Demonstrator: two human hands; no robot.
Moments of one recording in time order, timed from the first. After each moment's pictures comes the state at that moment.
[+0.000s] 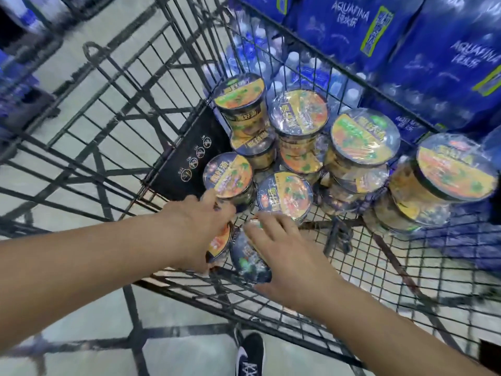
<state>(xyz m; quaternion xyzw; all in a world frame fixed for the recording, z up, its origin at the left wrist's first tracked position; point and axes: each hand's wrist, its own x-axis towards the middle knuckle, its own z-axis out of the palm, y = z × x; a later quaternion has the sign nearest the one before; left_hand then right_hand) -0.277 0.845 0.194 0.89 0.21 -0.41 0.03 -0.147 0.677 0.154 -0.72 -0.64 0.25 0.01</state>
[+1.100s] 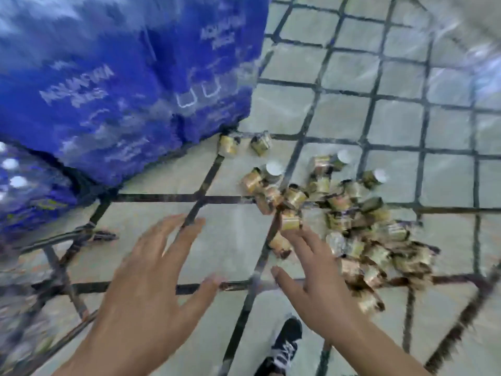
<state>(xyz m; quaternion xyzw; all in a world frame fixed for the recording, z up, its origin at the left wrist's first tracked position) -0.034 0.250 0.175 0.95 -0.12 -0.13 0.26 -0.075 -0.023 0.140 -0.95 0.05 0.16 0.27</state>
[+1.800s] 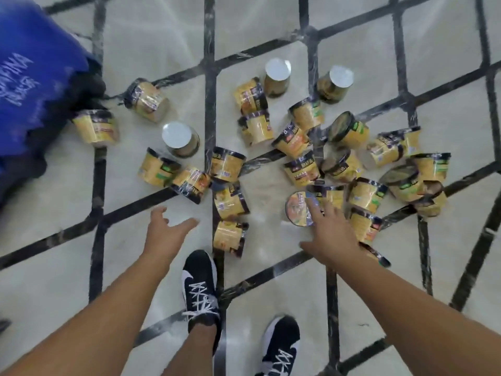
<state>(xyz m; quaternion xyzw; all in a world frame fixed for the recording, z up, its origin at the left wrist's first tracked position) 0.105 -0.064 -0.228 0.82 0.21 -0.38 0.36 -0.063 -0.356 -0.195 -0.88 0.29 0.36 0.11</state>
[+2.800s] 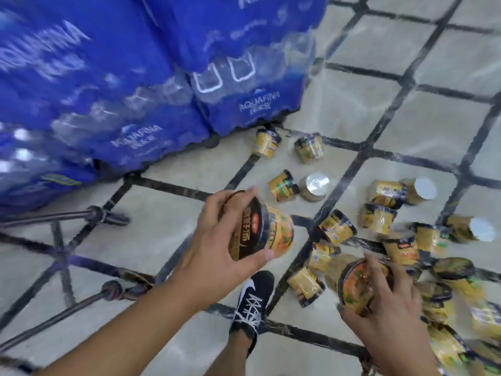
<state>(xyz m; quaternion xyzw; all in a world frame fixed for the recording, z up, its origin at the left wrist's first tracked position) 0.108 0.098 0.003 0.89 0.01 -0.17 0.42 0.037 -0.212 -0.049 -0.95 0.14 0.26 0.13</state>
